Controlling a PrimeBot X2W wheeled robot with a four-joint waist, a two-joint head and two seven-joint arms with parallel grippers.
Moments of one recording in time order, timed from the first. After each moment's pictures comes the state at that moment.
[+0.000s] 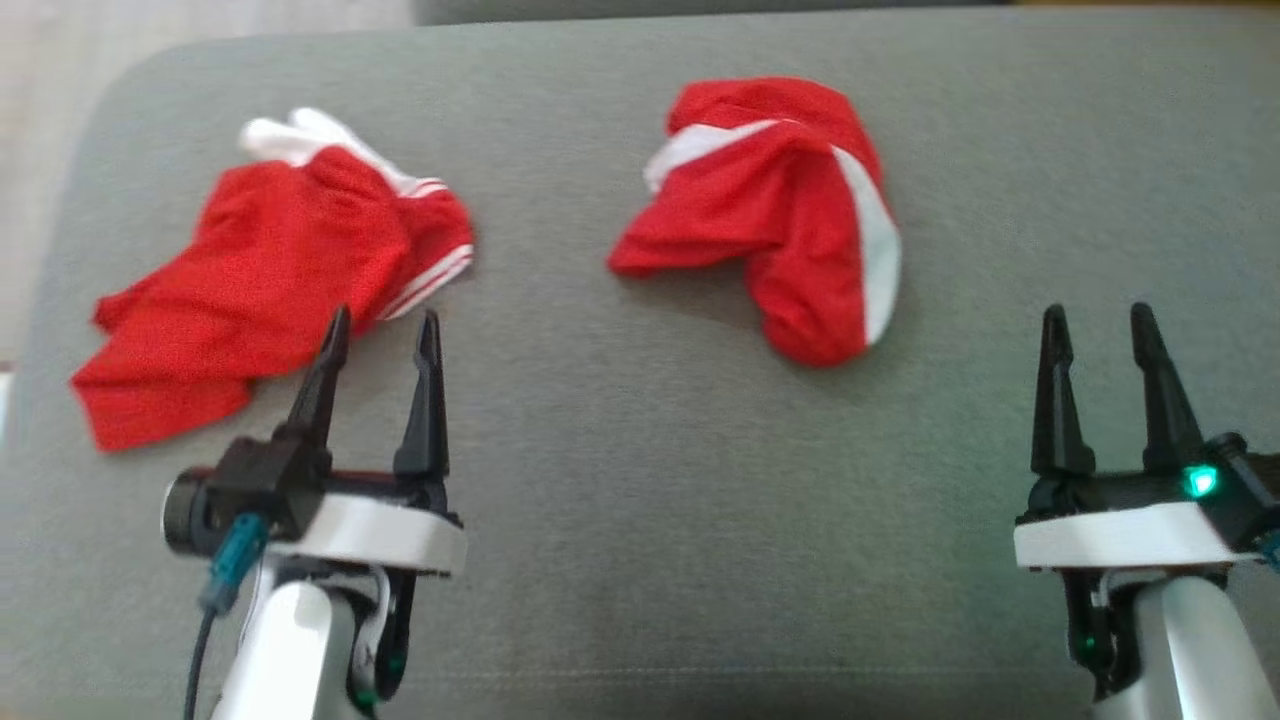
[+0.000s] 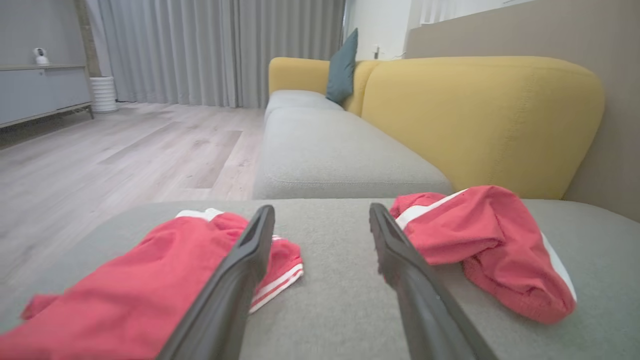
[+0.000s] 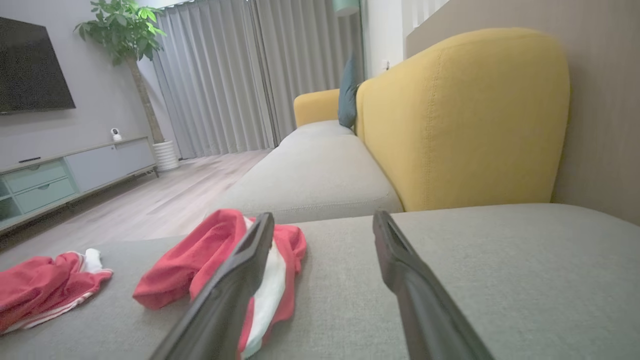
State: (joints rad) left arm -0.13 0.06 -0.21 0.09 -0.15 0.04 -0.26; right arm -0.08 -0.04 -0.04 0.10 0.16 0.13 -0.26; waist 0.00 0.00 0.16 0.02
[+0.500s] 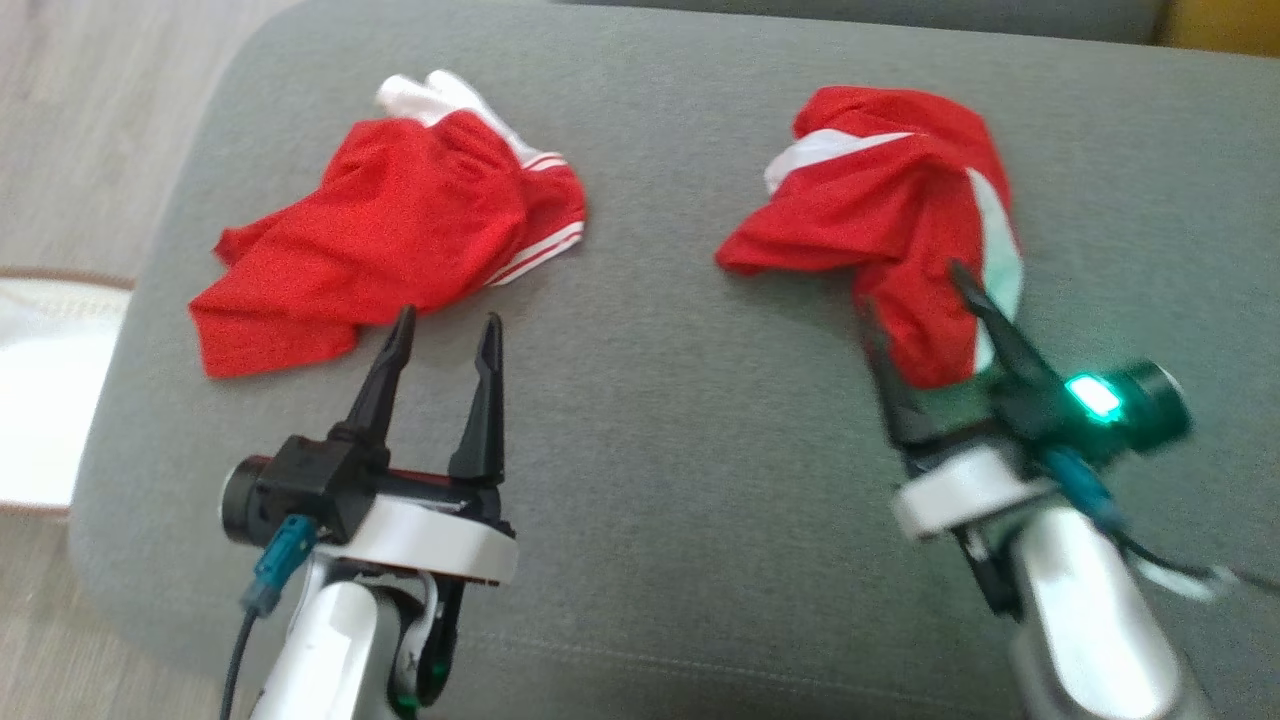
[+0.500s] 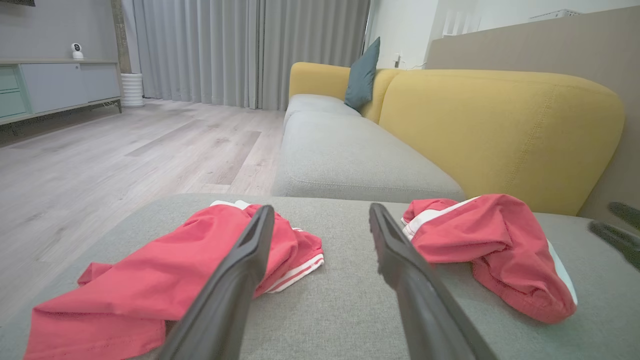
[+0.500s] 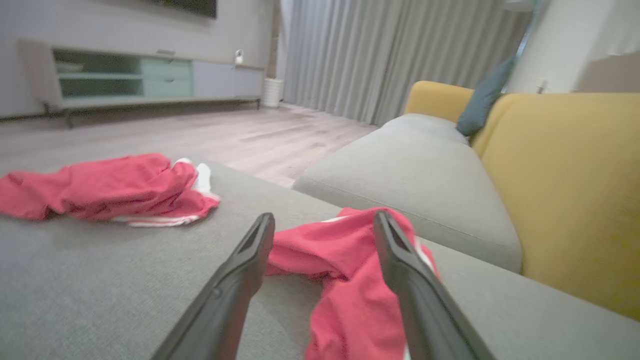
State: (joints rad) left arm -0.13 0.05 -0.28 0.06 -0.18 0.04 -0.26; right arm -0.19 -0.05 0.12 0.17 -0.14 0.13 -0.19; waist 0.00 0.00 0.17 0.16
